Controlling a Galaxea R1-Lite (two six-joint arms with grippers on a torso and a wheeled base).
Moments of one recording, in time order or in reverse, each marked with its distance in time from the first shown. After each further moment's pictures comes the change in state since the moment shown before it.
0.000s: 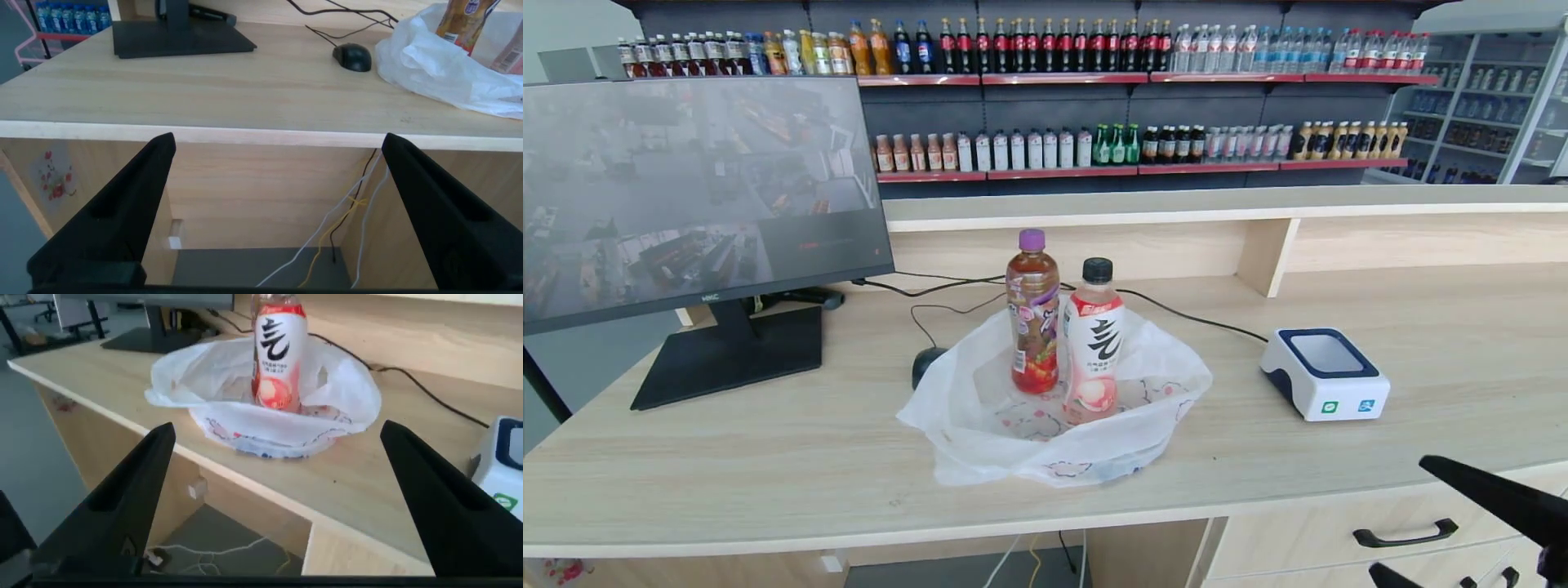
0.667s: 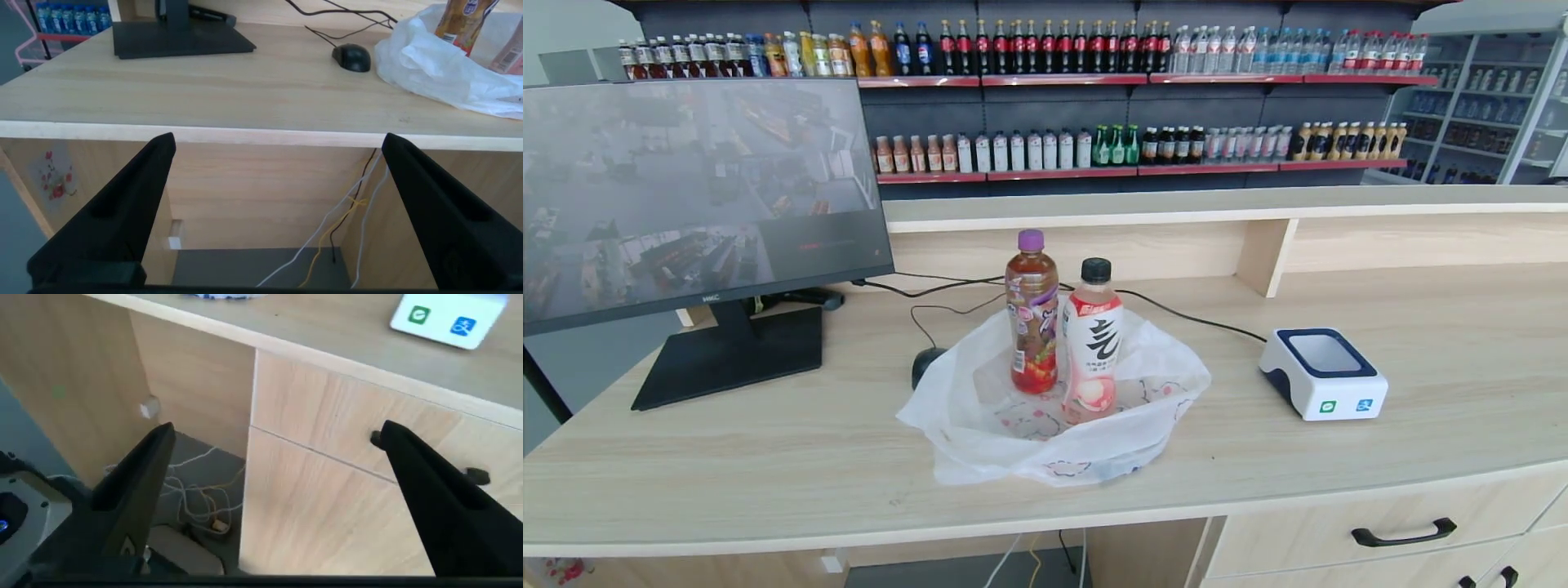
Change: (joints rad) left arm 0.000 0.000 0.000 0.000 0.000 0.000; right arm -0.353 -0.719 -0.025 0.919 0.075 -0.051
